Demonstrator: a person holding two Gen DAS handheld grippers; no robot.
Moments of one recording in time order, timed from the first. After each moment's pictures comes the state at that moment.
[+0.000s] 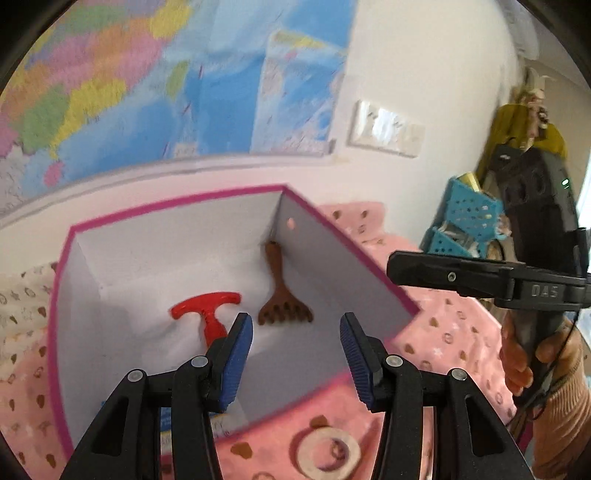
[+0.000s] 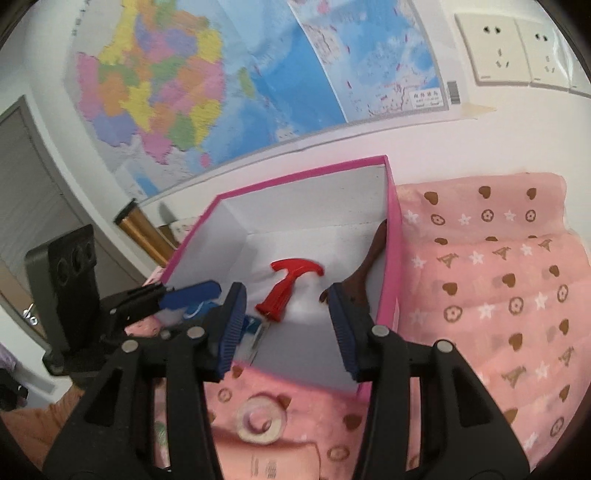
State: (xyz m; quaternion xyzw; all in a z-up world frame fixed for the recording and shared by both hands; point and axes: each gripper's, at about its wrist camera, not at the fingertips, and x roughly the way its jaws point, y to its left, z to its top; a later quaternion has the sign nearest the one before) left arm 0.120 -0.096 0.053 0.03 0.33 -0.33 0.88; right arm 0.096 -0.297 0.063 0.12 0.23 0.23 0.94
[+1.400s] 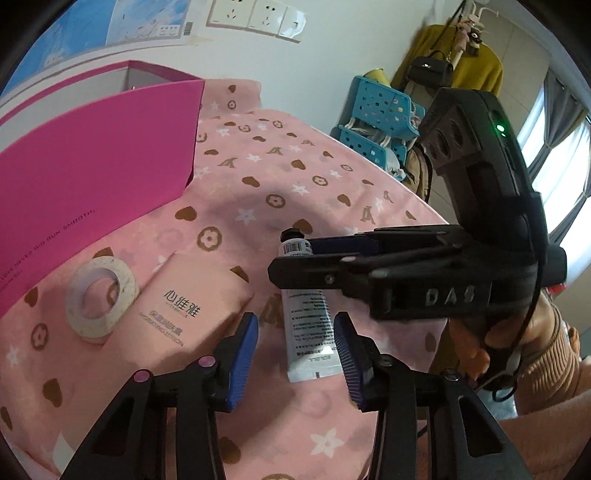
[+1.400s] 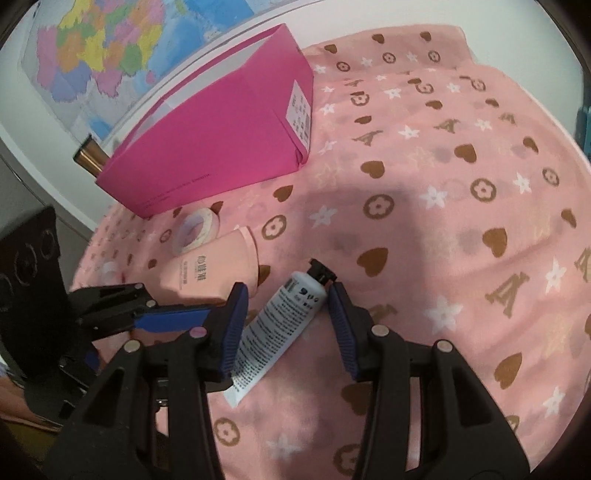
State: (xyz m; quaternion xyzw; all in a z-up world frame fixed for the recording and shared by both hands) left arm -0.004 -0.180 -0.052 0.07 0.44 -0.46 0.77; right arm -0.009 -0.311 -0.083 0.15 0.33 0.13 0.92
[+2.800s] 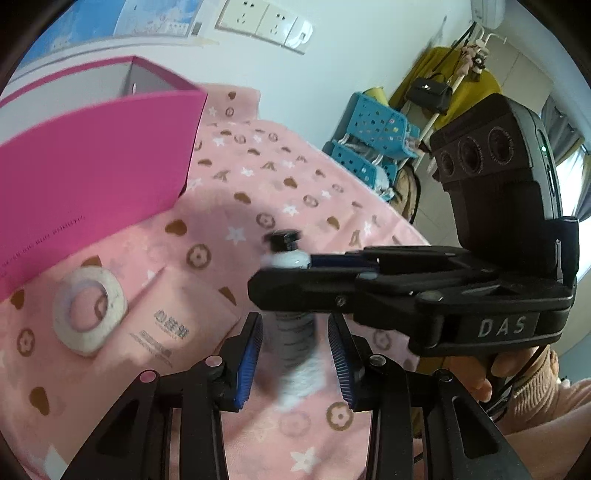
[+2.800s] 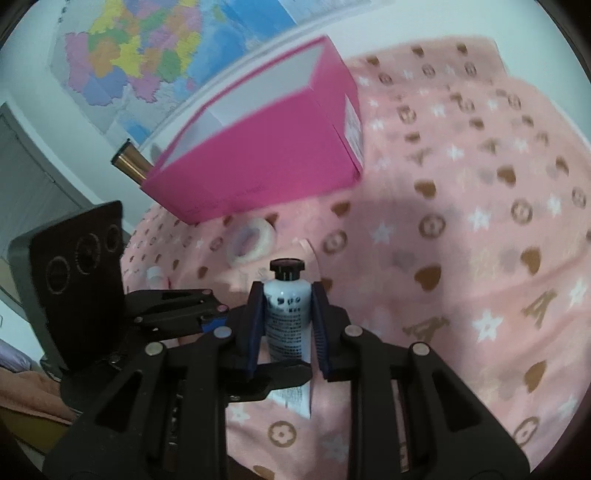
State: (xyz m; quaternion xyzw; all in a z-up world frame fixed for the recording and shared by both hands) left arm 0.005 -0.179 -0.041 0.01 0.44 -0.47 0.77; right arm -0.017 -0.301 -0.057 0.17 0.30 0.20 0.92
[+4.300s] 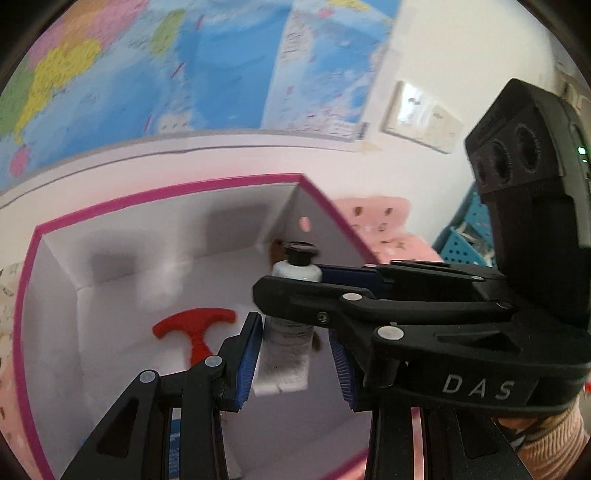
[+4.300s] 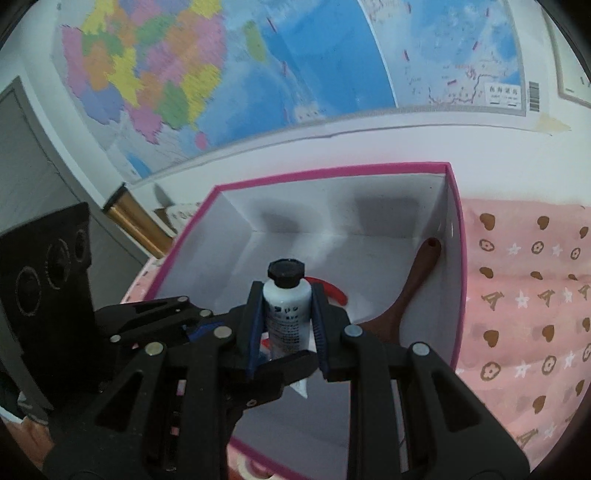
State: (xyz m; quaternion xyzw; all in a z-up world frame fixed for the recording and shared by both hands) left arm 0.191 -0.130 0.039 0.00 0.41 -0.29 0.86; right arm 0.189 -0.254 0.074 0.09 0.29 0.24 0.92
